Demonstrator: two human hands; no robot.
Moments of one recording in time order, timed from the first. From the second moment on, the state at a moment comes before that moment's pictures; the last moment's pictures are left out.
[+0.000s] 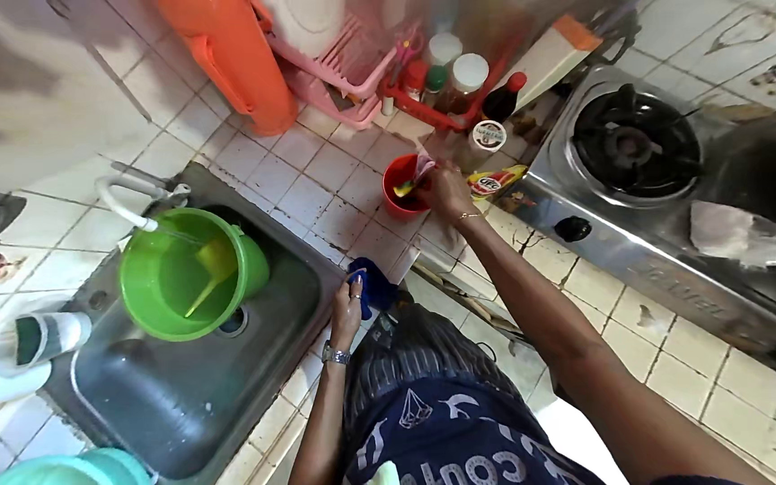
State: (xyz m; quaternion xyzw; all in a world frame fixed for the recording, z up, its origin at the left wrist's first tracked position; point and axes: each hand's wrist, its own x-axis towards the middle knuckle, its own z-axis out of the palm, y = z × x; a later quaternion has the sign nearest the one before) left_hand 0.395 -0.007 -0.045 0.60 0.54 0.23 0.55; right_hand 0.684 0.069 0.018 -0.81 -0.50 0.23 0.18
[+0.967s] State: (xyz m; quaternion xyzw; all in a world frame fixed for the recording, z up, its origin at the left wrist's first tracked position) left_hand 0.393 -0.007 -0.038 0.60 0.53 0.22 0.56; right_hand 0.680 0.028 0.041 -0.79 -0.49 0.22 0.29
